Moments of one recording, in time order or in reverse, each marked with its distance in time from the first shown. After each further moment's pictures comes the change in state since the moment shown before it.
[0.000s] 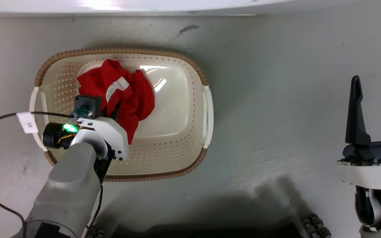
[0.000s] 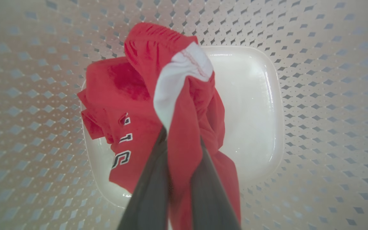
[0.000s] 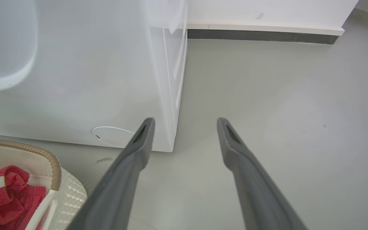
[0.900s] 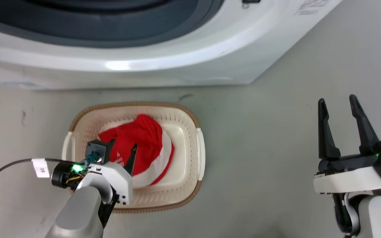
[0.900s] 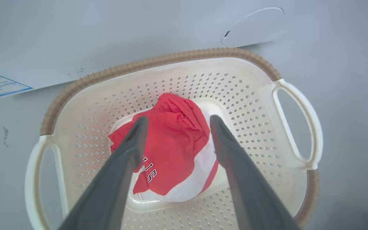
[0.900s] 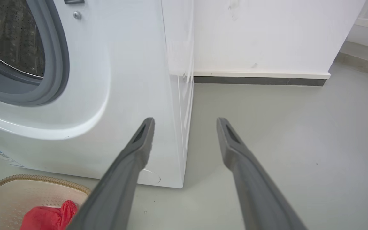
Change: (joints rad) left arm 0.256 0.014 0.029 -0.181 0.113 -0.002 0.000; right arm 0.013 0.000 0.062 0.152 0.007 0.000 0.000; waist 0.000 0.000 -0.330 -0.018
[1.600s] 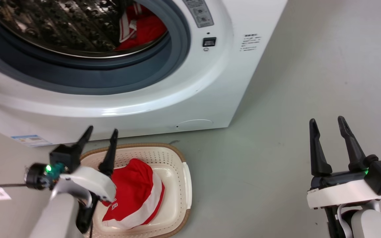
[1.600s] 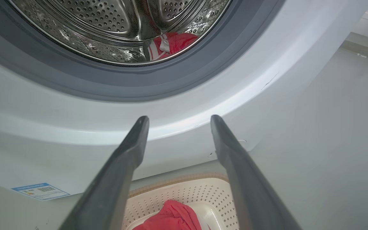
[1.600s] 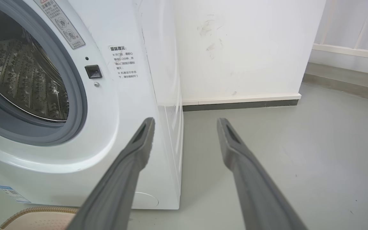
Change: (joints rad) left arm 0.240 0.043 0.216 -0.470 0.033 -0.002 0.000; right arm 0.062 0.000 0.025 0.057 0.067 0.000 0.000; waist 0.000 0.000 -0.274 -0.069
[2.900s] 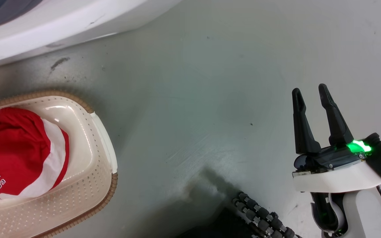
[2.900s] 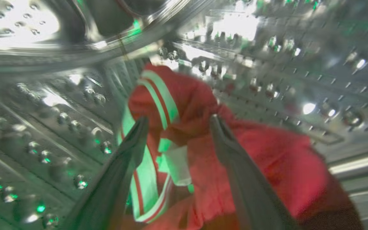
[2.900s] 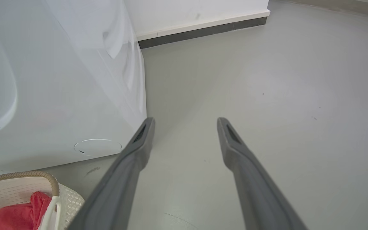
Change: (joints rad) left arm -1.246 0.389 -0.227 0.228 -0.214 -0.006 0.797; right arm -0.091 -0.001 0.142 -0.107 0.236 0.000 0.000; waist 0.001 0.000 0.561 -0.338
